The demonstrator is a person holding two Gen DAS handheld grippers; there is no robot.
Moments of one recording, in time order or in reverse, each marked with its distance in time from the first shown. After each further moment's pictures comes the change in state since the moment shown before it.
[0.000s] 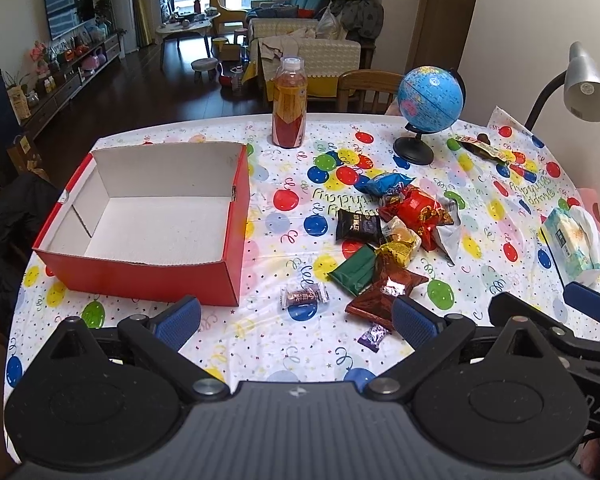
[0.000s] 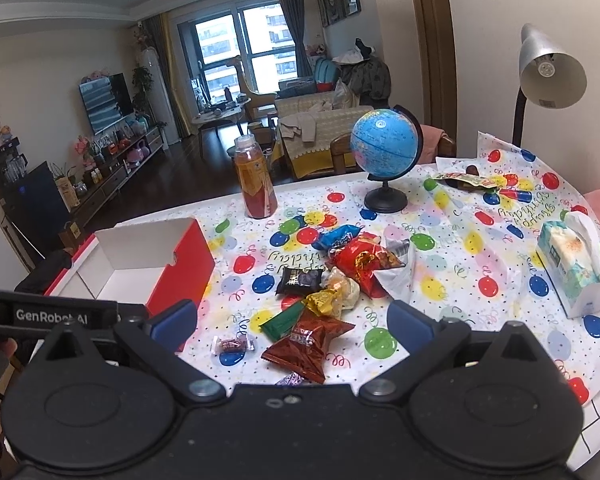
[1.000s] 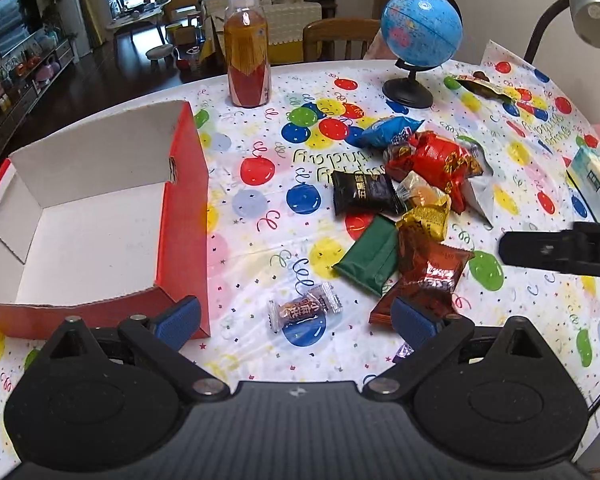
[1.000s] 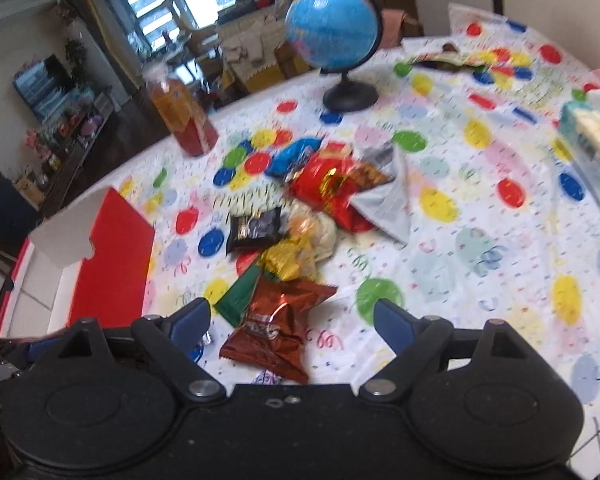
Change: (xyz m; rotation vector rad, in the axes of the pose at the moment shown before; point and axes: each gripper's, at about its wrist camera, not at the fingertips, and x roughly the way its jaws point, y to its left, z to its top) left arm 0.136 -0.004 -0.005 0.155 0.076 -0.048; right arm 0.134 -0.049 -0.003 0.236 0.281 -0.030
